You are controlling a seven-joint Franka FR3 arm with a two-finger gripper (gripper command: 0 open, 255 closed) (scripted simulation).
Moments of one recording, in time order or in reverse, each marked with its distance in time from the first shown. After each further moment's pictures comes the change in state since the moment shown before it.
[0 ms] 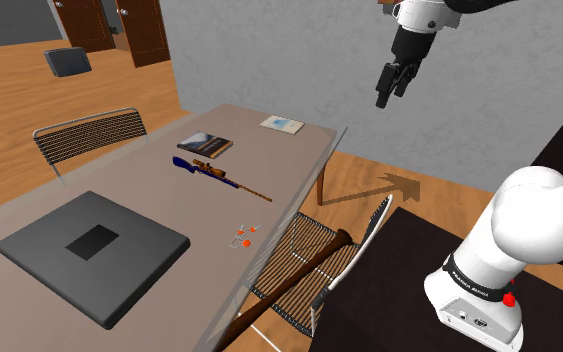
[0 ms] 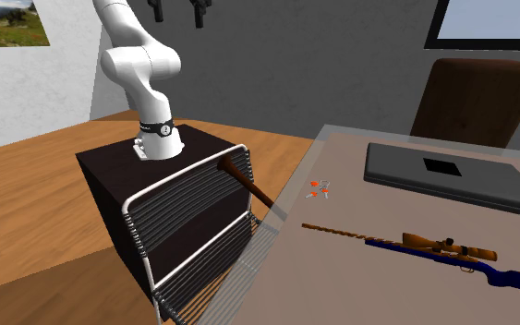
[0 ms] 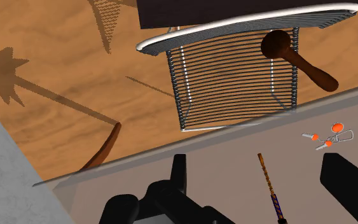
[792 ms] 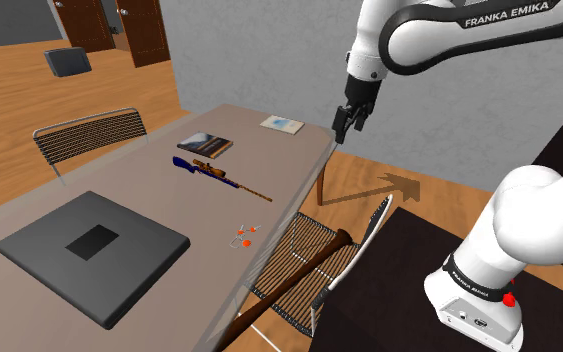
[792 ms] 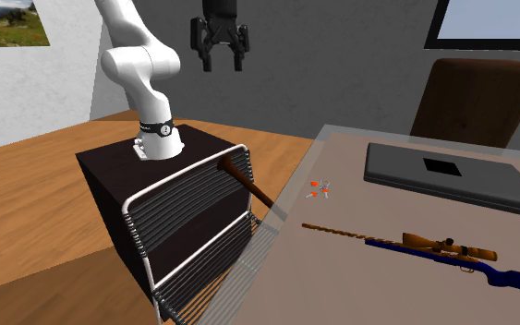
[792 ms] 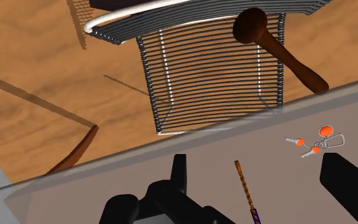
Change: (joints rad) arm 0.054 0.194 0.083 -0.105 0.059 0.264 0.113
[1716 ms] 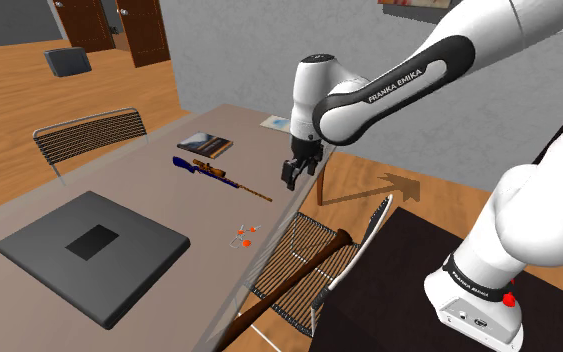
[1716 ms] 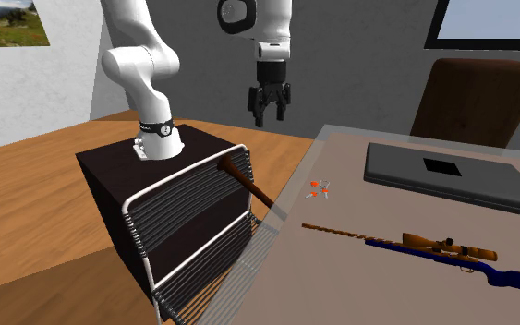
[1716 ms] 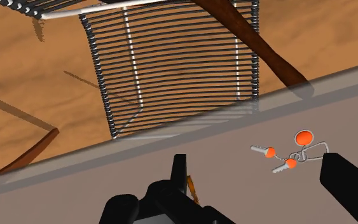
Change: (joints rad) arm 0.063 0.436 0.120 0.035 0.019 0.361 0.166
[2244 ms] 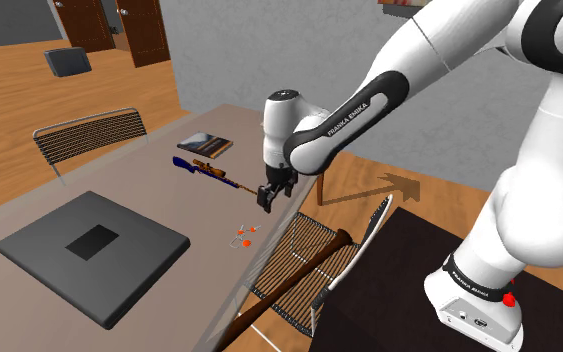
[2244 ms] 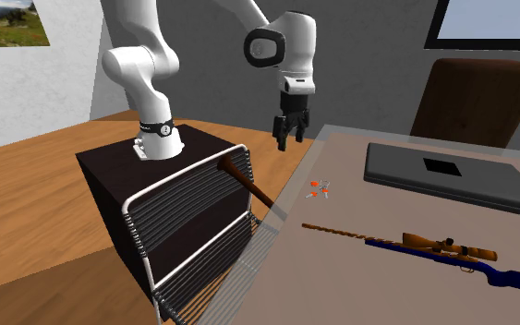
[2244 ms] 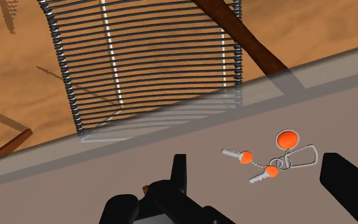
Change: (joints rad) arm 0.039 0.290 0.035 0.134 -0.055 0.134 0.102
